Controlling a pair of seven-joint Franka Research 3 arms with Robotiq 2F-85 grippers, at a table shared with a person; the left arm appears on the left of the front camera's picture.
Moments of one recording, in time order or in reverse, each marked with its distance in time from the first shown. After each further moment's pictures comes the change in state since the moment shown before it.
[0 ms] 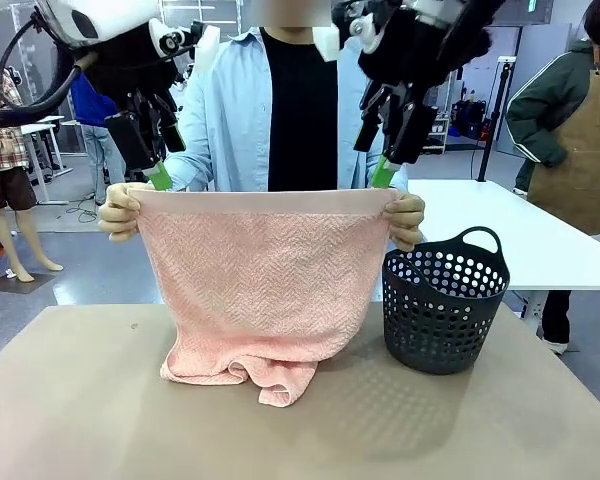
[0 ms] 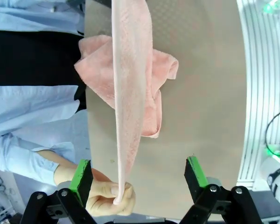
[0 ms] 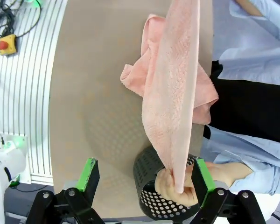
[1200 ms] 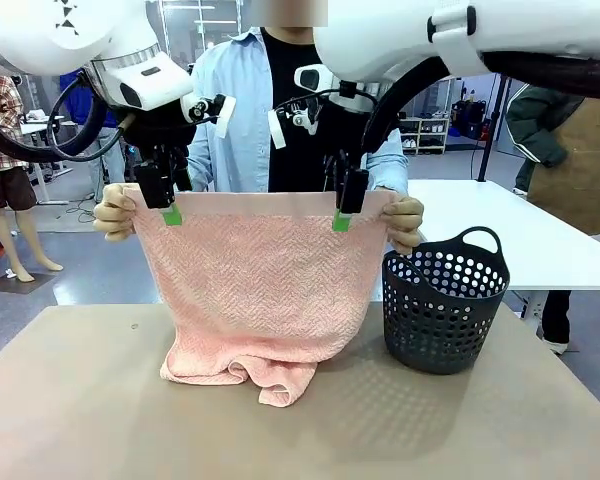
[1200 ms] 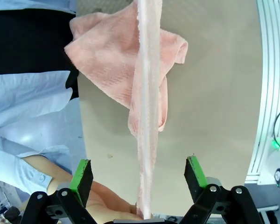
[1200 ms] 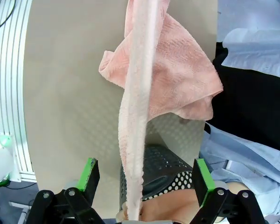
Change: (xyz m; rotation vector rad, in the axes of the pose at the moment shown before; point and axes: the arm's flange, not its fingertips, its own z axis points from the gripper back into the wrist) left arm -0.012 0.030 -0.074 -0.047 0.090 0.010; right arm 0.017 -0.060 -0.105 0.028 0.126 -0.023
